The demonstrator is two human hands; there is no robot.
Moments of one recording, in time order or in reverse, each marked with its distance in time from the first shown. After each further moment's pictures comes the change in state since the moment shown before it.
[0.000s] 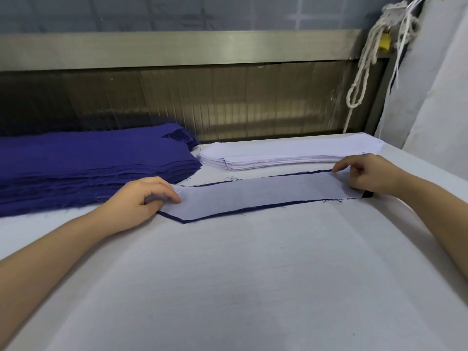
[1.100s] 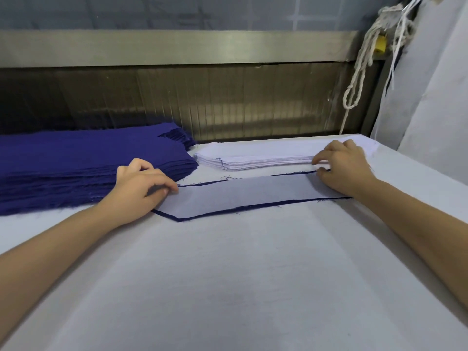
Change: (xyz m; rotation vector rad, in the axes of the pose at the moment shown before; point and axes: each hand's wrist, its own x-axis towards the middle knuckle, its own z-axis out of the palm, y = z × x) left_hand 0.014 0.000 0.006 0.266 0.141 -0.034; right_hand 0.014 -0.036 0.026 -0.384 0.226 -0.047
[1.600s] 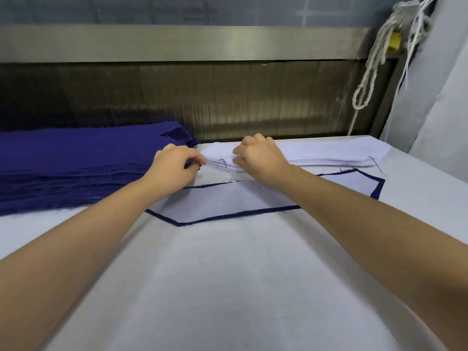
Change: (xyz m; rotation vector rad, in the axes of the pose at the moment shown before) left_hand 0.068 0.029 0.021 -0.058 0.008 -0.149; right_hand 0.055 -0.136 0.020 0.034 -0.023 -0.368
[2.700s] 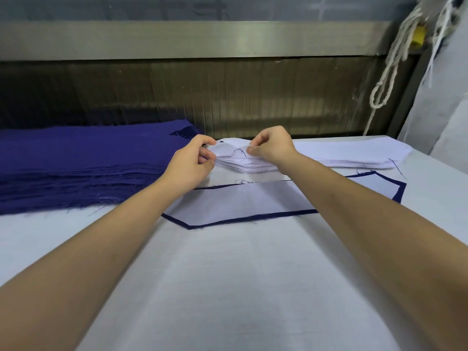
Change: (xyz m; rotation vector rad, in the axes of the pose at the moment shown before) left_hand 0.005 0.004 0.011 -0.386 0.032 -0.121; right_hand 0.026 0.007 0.003 0.898 0.046 0.508
